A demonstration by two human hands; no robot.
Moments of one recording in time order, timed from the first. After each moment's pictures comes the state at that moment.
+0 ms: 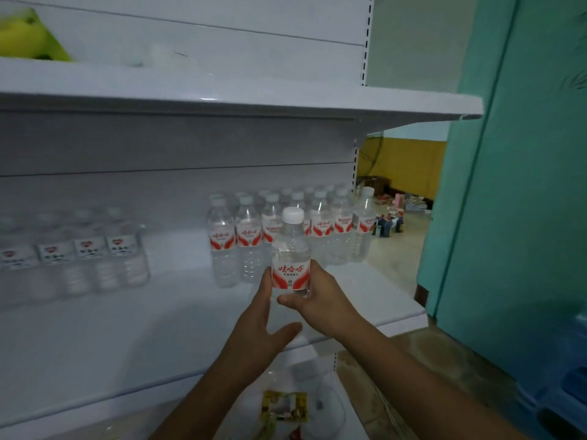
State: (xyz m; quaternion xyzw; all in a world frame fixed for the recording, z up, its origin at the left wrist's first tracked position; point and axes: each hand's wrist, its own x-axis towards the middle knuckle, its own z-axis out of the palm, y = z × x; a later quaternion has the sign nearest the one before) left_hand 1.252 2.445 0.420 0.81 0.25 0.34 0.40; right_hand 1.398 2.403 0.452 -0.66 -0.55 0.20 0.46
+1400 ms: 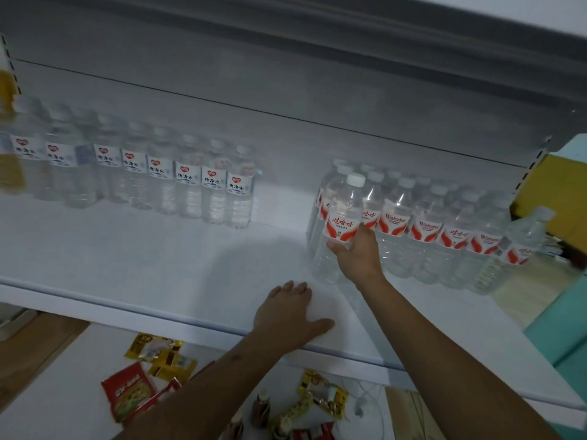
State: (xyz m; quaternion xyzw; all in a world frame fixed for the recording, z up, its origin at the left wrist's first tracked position) left_hand 1.203 2.535 0.353 0.84 0.52 0.12 0.14; right_hand 1.357 2.593 0.412 -0.67 -0.56 0.15 0.46
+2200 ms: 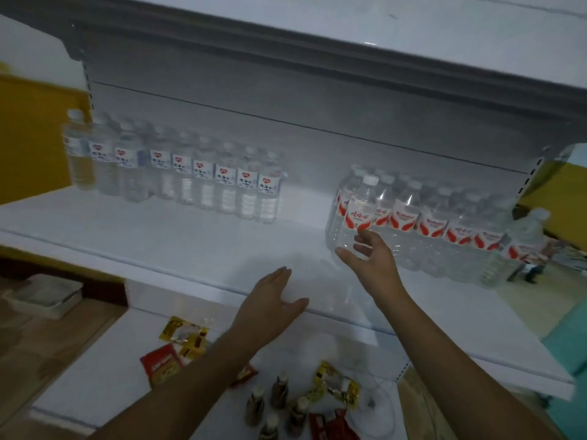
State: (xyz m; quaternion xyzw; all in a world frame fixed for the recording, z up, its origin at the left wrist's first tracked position) left_hand 1.125 2.462 0.362 0.74 0.55 0.32 0.21; right_hand 1.322 2.484 0.429 -0.59 -0.59 0.23 0.50
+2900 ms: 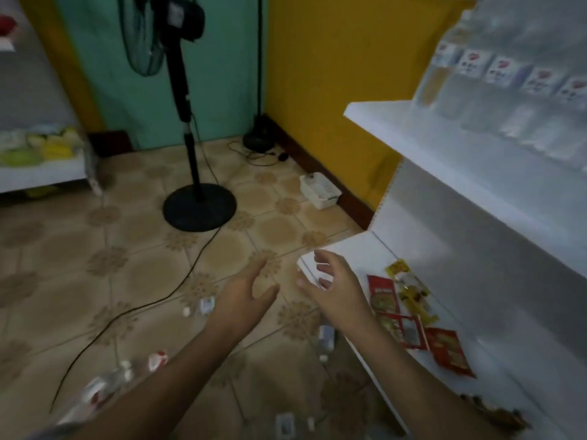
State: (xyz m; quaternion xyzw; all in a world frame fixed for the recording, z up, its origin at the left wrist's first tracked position) left_hand 0.758 2.204 0.192 0.33 0.86 0.37 0.16; right_hand 0.870 2.349 0.195 -0.29 -0.80 0.50 0.17
